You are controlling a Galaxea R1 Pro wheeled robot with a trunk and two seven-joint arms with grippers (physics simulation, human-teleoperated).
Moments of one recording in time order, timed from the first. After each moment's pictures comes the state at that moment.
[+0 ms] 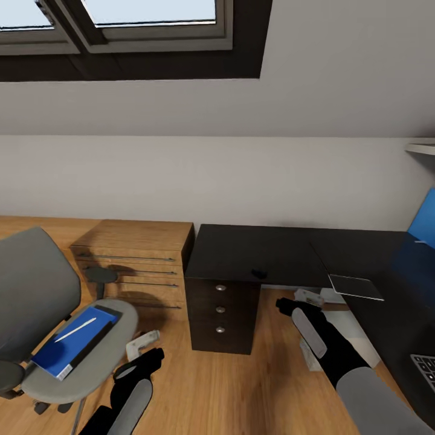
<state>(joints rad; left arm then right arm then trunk) -0.20 0.03 -0.35 -1.42 0.75 0.41 0.94 -0.65 -0.09 0.26 -0.91 -0.69 0.47 -0.54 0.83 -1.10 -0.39</state>
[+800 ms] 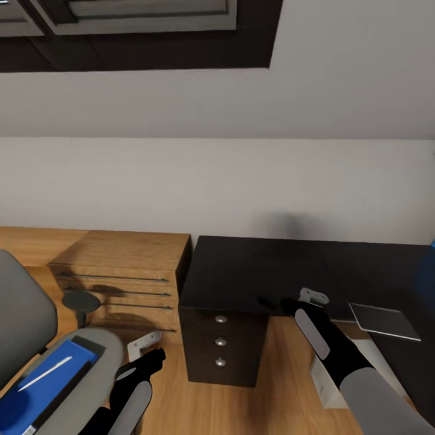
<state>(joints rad) -0.20 0.04 -0.36 -1.41 0.74 0.41 0.88 -0.65 -0.11 0.26 -0.91 -0.65 0.47 -0.54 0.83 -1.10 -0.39</state>
